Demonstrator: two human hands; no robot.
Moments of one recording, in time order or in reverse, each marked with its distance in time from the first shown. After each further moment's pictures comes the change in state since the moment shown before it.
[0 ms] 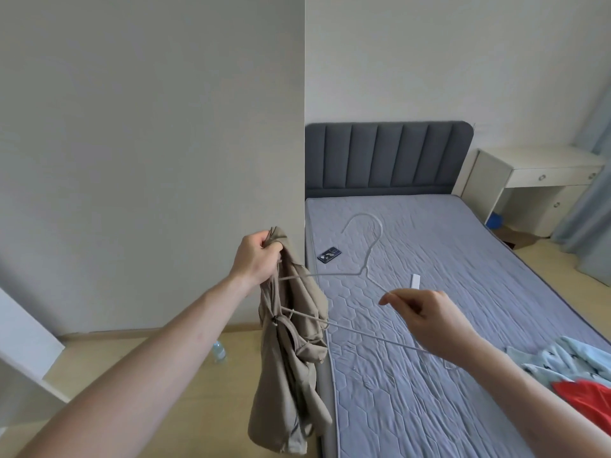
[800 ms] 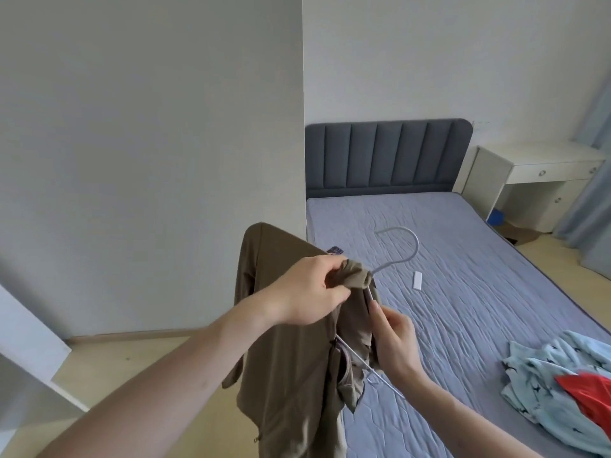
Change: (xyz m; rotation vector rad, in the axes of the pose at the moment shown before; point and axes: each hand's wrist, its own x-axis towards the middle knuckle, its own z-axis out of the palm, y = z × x) left_hand -0.097 0.077 0.007 0.274 -0.652 0.339; right_hand -0.031 -0.038 0.086 0.635 0.269 0.198
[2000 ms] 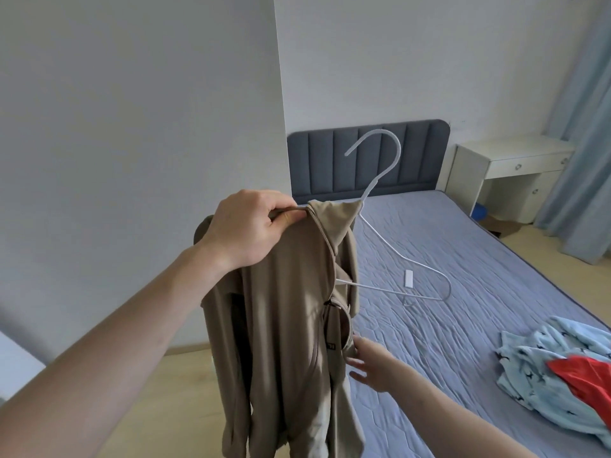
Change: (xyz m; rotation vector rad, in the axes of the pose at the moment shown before) left_hand 0.014 0.011 -0.095 0.500 0.532 0.294; right_hand 0.023 0.078 0.021 0.254 -0.135 1.039
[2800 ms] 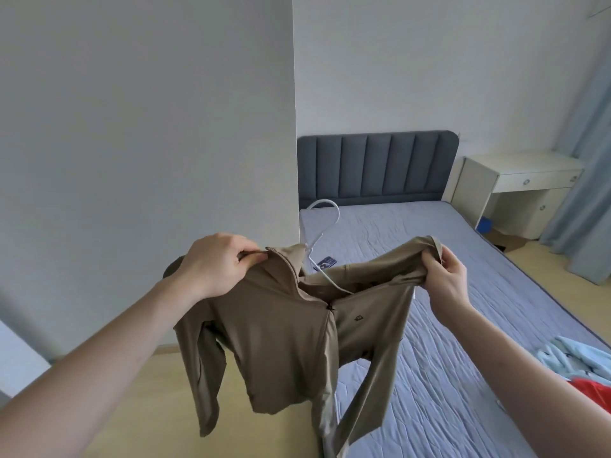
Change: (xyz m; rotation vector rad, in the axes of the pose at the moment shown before) left_hand -0.054 -0.085 0.021 0.165 -0.244 -0.215; right_hand -0.069 -0.139 -0.065 0.179 0.272 -0.945
